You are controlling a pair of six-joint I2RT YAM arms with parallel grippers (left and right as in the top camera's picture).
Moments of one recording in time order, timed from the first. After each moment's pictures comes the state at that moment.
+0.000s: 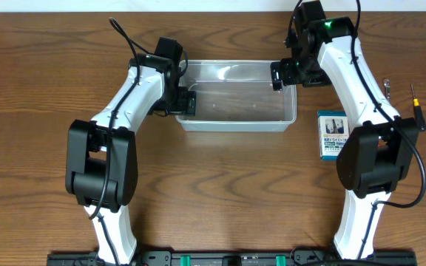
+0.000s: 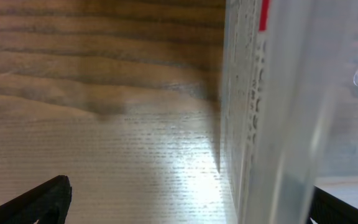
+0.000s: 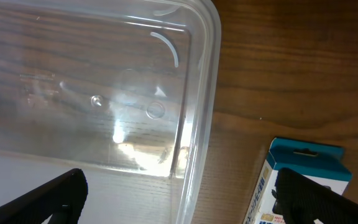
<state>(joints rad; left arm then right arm) -0.24 2.04 1.56 -0.98 0.01 -0.19 0.20 2.14 1.98 -1.26 -0.04 0.11</state>
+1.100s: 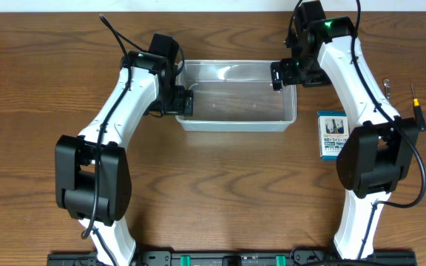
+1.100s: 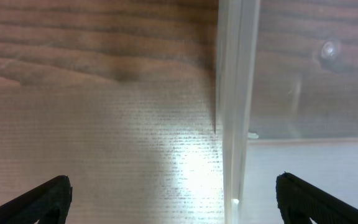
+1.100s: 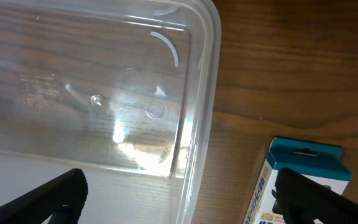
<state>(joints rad) -0.24 1.94 1.56 -1.06 0.01 -0.20 0.20 2.14 1.98 -1.26 -0.04 0.11</state>
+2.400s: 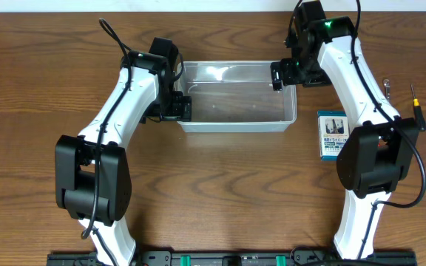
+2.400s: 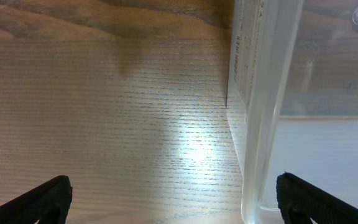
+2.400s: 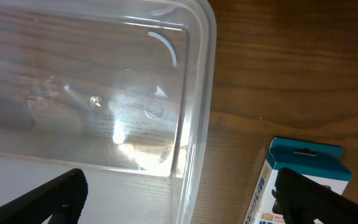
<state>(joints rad) -0.24 1.94 1.56 -1.15 0.01 -0.23 0.20 2.14 1.98 -1.26 -0.04 0.11</state>
